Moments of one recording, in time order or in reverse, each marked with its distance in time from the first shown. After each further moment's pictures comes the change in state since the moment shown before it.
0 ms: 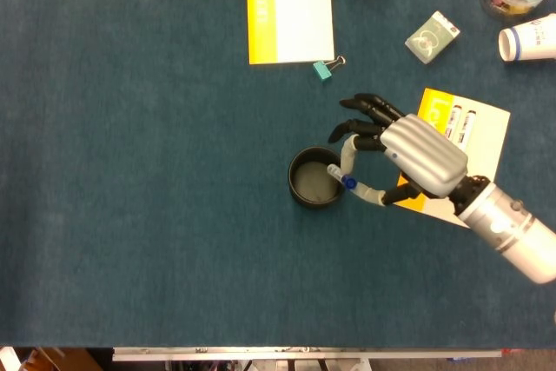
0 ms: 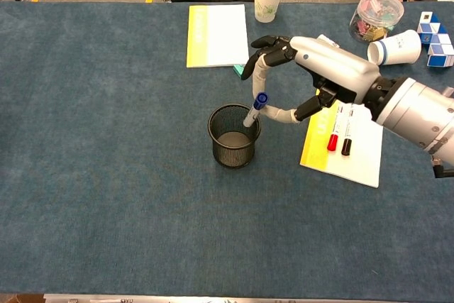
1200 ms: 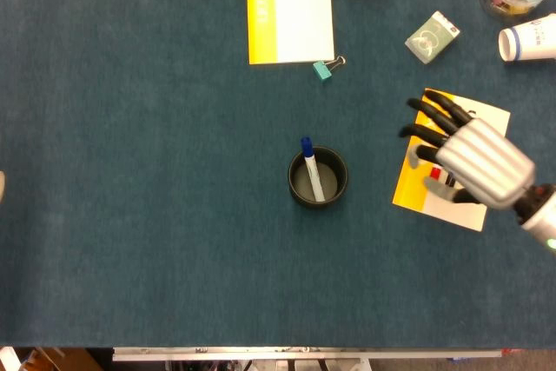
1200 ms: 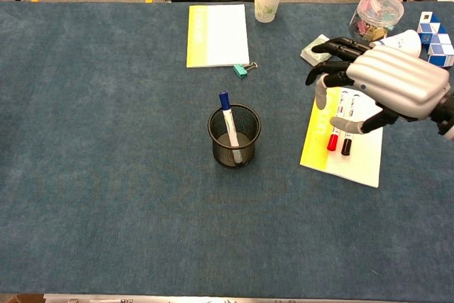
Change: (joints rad) left arm -0.016 -0.026 -0.001 0.020 0.000 -0.023 -0.002; right arm -0.108 0.110 -0.132 0.179 -0.206 0.161 -0.277
